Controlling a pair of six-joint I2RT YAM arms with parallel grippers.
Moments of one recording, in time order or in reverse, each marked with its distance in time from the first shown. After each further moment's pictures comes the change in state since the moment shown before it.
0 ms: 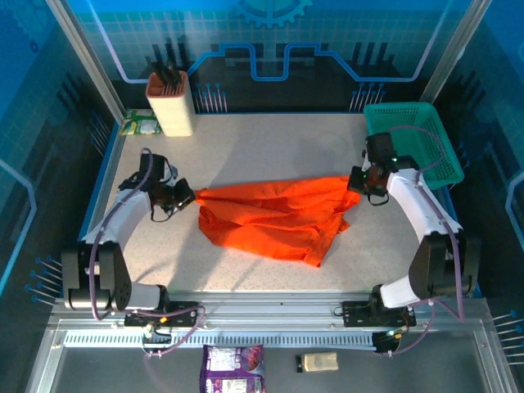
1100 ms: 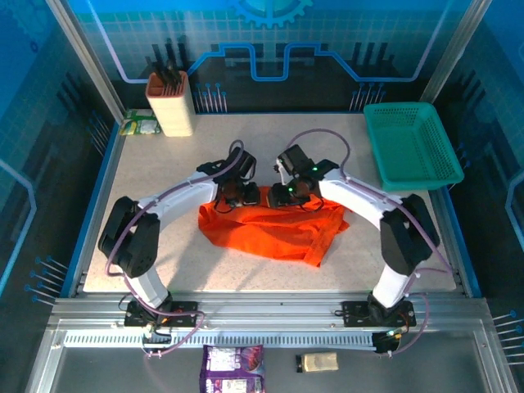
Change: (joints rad) left arm -0.591 0.333 0.341 -0.032 -0.250 -0.024; right arm 0.546 0.287 0.169 0.173 -0.147 0.045
